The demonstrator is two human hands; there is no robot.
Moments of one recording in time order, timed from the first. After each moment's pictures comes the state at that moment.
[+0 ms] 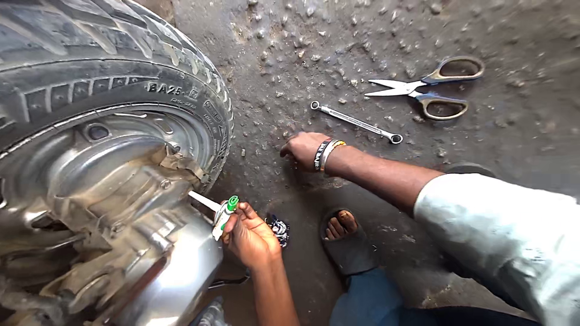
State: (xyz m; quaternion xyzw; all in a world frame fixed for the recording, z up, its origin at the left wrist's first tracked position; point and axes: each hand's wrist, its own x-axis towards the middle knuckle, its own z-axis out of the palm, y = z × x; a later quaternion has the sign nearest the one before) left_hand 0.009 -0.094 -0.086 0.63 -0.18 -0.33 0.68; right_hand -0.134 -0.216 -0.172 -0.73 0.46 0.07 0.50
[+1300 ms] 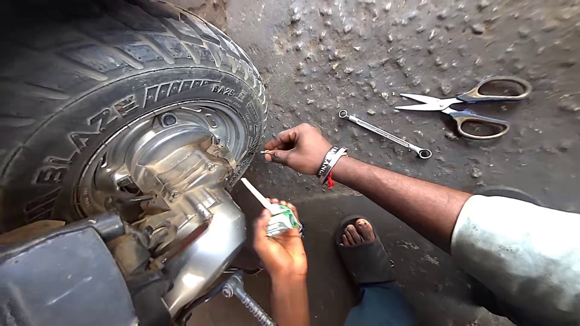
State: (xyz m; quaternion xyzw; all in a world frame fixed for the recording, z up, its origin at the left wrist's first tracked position) left_hand -0.001 -0.081 -0.045 0.63 0.01 -0.47 0.61; right_hand -0.104 -0.227 -0.112 -0.54 0.44 -0.29 0.66
